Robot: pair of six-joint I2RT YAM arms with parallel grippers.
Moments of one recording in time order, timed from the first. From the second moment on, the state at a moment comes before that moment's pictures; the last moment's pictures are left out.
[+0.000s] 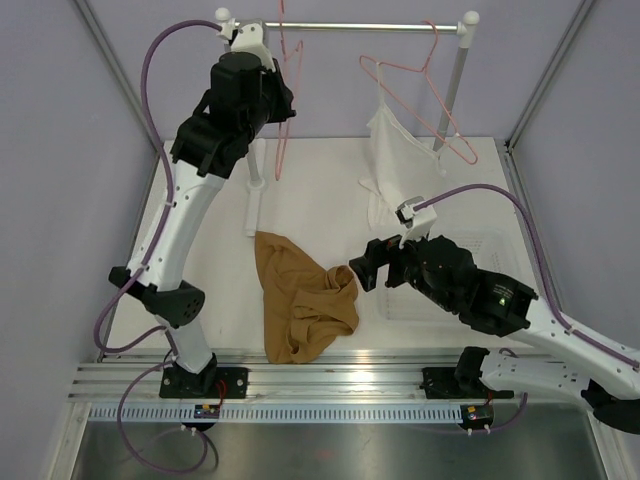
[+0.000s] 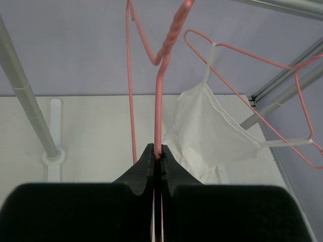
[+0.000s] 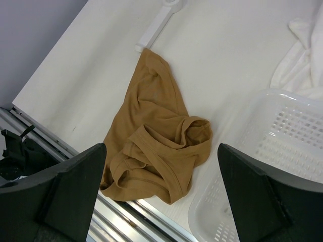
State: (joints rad) left arm -0.55 1.73 2.32 -0.79 -0.25 -0.37; right arm 1.06 0.88 1.03 -0.50 0.38 0.44
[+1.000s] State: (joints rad) left arm -0.38 1.95 2.41 -0.73 -0.05 -0.33; right arm 1.06 0.87 0.95 -0.50 0.31 0.42
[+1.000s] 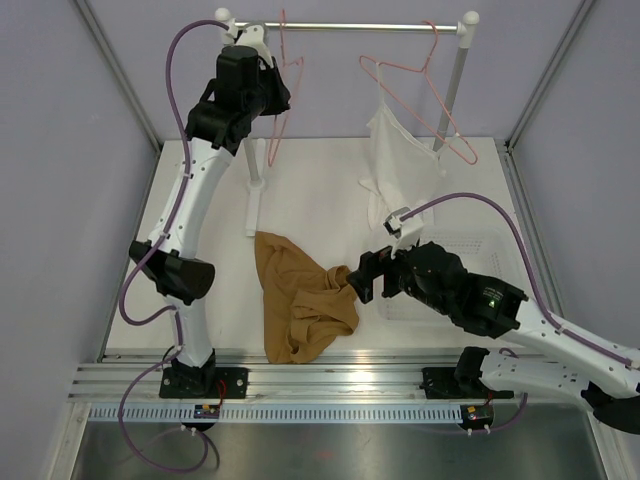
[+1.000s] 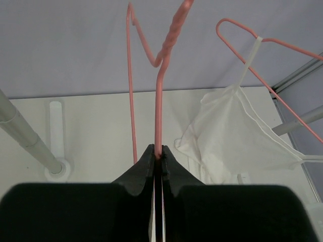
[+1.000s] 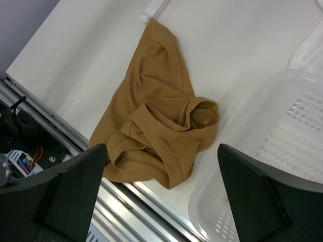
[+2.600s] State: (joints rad) left arm -0.37 0.48 0.88 -0.85 -0.49 -0.37; right arm 1.16 2.00 1.46 -0.57 0.24 0.36
